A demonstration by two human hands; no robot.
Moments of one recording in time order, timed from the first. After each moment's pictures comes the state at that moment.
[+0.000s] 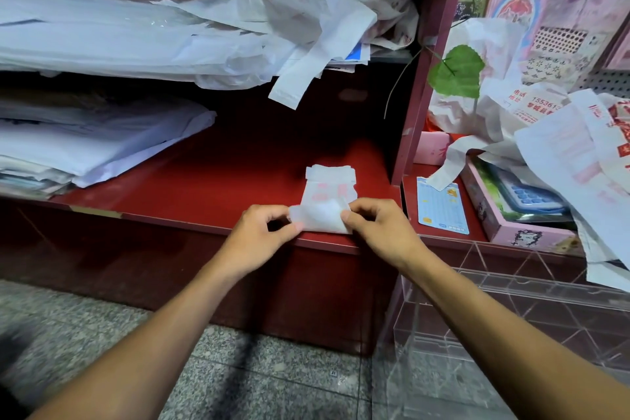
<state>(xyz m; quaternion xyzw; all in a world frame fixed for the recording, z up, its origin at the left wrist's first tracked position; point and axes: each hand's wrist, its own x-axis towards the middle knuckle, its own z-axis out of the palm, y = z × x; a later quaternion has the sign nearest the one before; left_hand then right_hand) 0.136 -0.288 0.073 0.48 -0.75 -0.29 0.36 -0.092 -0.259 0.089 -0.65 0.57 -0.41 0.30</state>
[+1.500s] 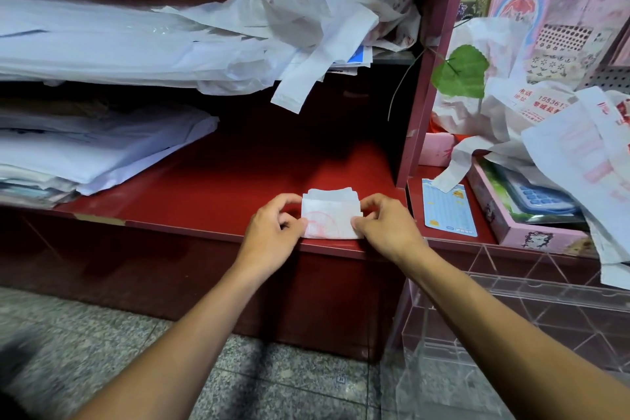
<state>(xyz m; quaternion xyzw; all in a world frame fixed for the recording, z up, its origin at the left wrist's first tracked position) 0.113 -0.280 0.080 0.53 -0.67 -0.31 0.42 -0.088 -0.278 0.084 -0.57 0.68 -0.37 0.27</state>
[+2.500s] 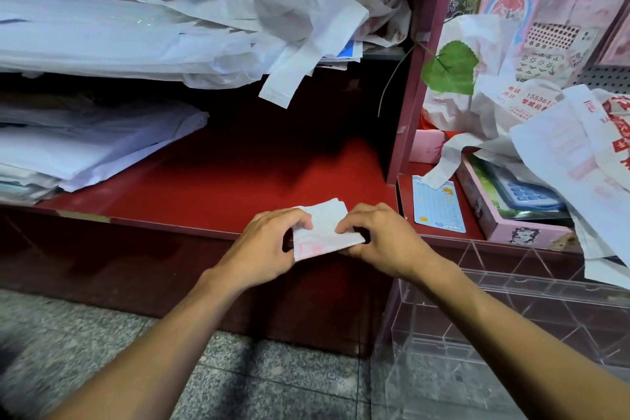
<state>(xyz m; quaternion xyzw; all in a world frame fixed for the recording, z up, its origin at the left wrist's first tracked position) 0.125 -0.290 0.061 0.42 -0.85 -0.15 0.28 -0.107 -0.256 0.086 -0.80 0.56 -0.21 0.11</state>
